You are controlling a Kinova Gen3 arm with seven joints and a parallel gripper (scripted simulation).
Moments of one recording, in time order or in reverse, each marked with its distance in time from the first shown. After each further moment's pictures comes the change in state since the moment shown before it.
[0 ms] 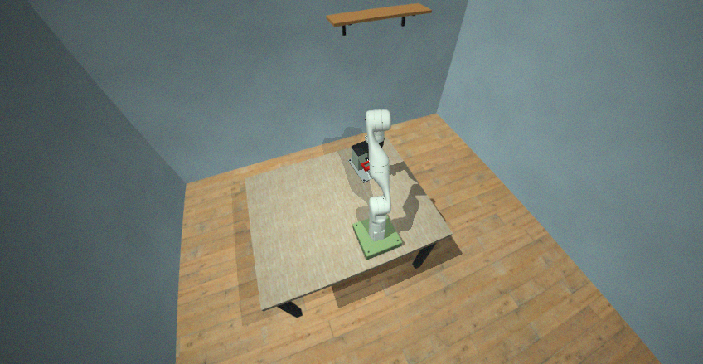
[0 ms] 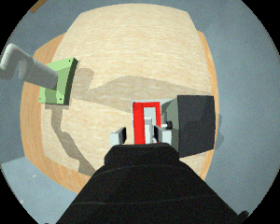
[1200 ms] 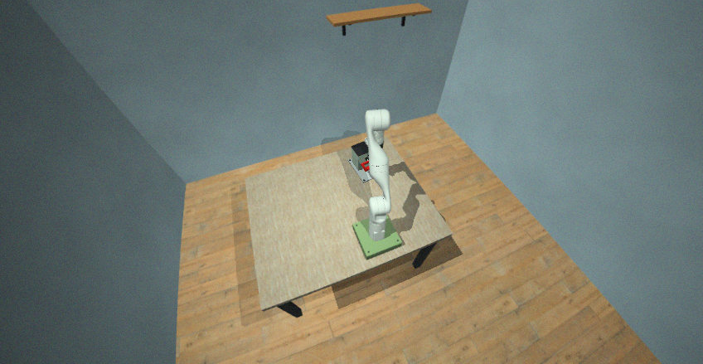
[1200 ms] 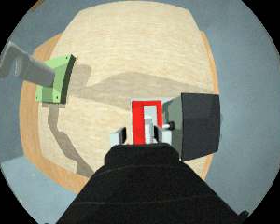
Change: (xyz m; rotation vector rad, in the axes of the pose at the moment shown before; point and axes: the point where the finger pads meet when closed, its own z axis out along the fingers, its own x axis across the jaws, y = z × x) arm 0.001 0.001 0.021 -0.010 0.004 -0.006
